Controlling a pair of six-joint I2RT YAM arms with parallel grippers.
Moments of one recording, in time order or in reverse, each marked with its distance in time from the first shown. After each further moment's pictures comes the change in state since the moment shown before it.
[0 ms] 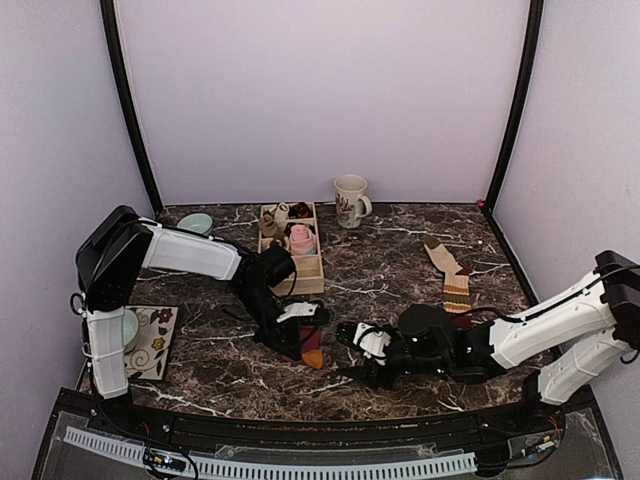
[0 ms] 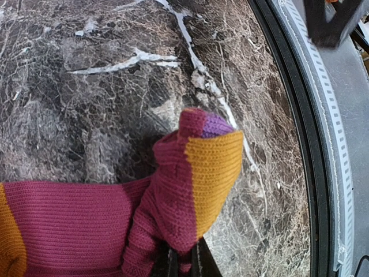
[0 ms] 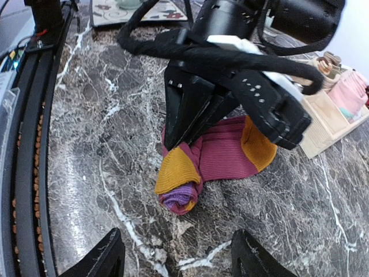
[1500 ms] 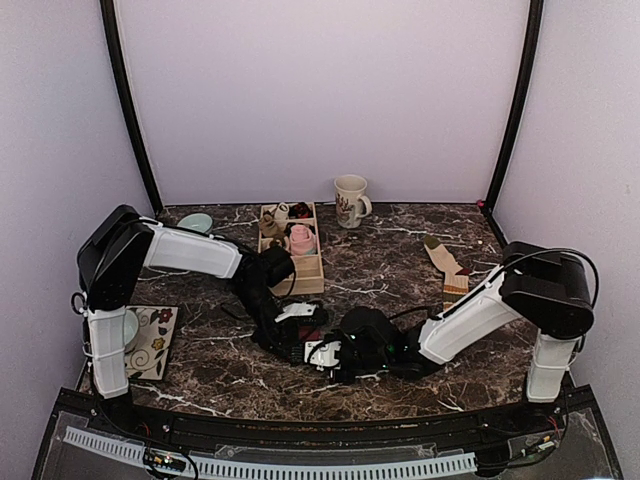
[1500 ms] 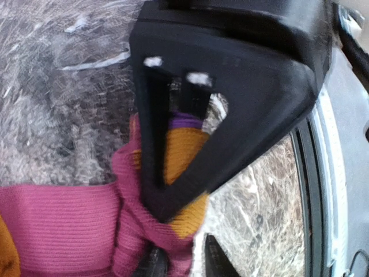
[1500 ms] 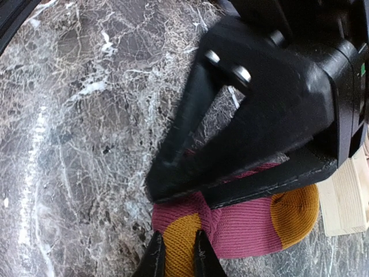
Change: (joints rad) left arm 0.005 0.020 0.033 -0.066 0.012 0.040; right arm -0.033 0.502 0.291 0.108 -0.040 -0.392
